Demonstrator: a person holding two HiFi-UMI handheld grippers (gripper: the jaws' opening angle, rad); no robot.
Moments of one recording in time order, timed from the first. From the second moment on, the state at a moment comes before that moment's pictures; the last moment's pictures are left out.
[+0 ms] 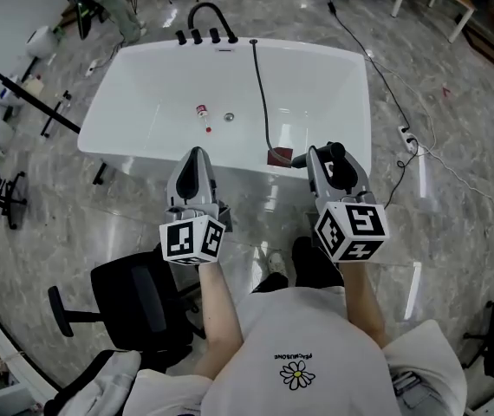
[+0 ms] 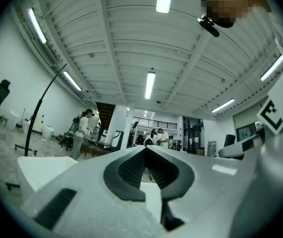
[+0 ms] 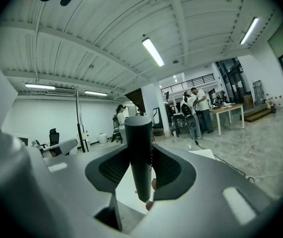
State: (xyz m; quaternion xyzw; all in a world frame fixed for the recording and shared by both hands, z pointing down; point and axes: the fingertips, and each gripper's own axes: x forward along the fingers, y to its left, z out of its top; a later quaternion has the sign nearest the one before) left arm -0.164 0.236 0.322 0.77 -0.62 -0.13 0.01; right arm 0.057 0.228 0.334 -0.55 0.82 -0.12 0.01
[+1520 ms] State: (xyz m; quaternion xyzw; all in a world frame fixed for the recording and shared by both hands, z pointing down) left arm -0.094 -0.155 0.493 0.86 -0.50 0.01 0.14; right arm -0.006 -0.212 0.359 -0.48 0.86 -0.17 -0.01
